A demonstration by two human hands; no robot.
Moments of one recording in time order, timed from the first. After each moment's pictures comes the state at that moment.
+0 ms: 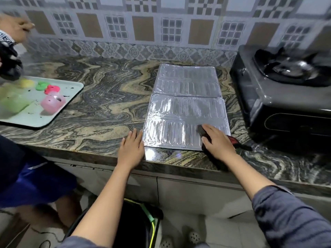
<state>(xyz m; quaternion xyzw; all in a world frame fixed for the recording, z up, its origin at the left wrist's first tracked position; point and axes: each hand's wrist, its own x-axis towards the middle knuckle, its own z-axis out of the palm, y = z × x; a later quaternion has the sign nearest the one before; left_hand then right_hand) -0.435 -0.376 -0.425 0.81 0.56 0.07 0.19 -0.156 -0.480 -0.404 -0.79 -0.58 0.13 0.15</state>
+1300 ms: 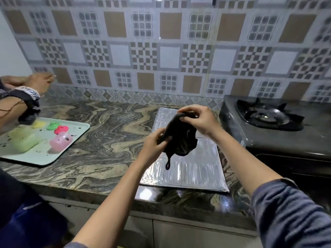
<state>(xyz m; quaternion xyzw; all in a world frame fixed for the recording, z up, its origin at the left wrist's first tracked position) -0.353 -0.361 -0.288 0.76 0.28 0.41 0.42 -0.180 -0.413 -0.207 -0.59 -0.63 0.14 0.48</state>
